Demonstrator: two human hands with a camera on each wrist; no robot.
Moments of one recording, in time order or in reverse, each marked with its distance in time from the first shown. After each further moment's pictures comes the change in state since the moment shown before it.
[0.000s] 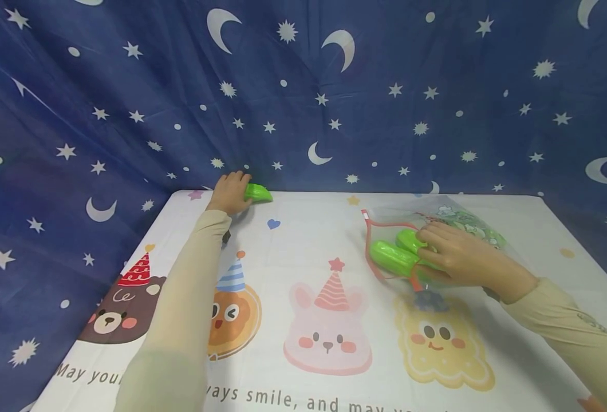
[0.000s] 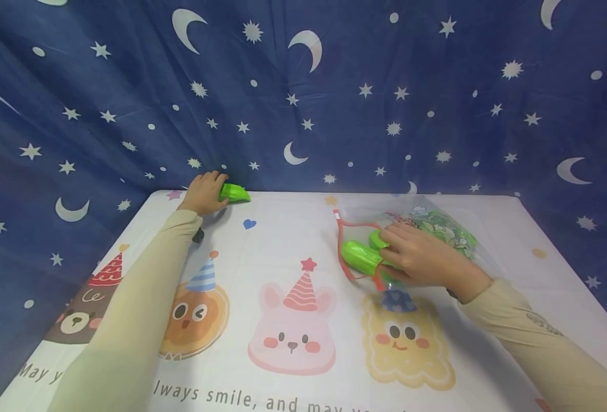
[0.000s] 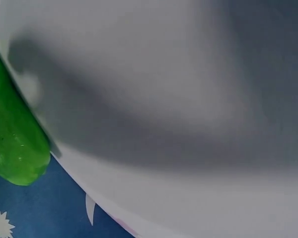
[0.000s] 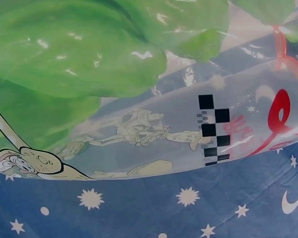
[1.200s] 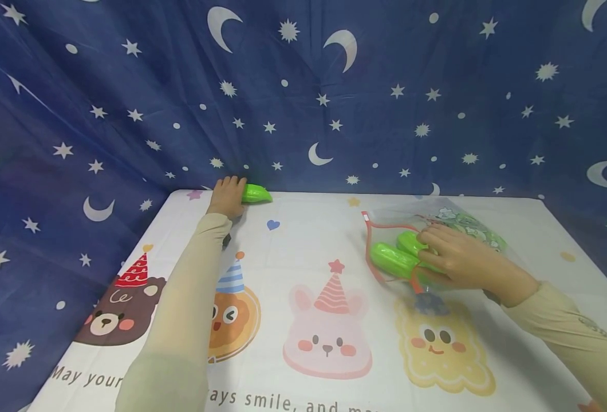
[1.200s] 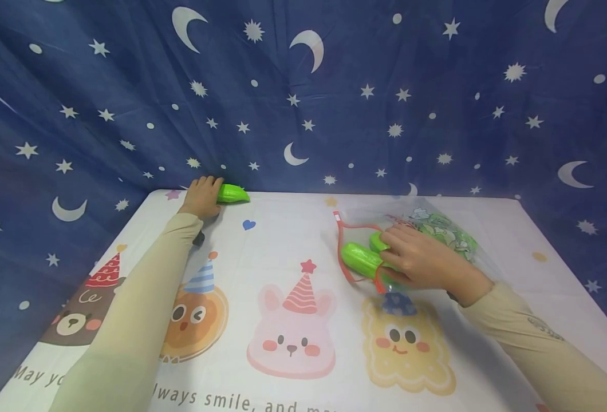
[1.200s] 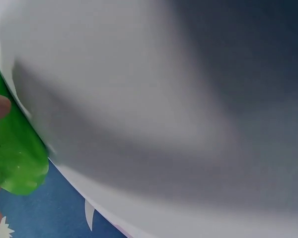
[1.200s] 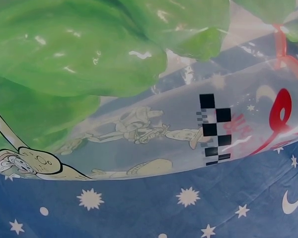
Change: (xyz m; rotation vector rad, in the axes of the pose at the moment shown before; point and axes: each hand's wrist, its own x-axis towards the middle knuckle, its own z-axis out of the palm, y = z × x) left_hand -0.002 -0.004 0.013 0.048 -0.079 -0.070; right_hand -0.002 0.000 0.000 -0.019 -0.053 0.028
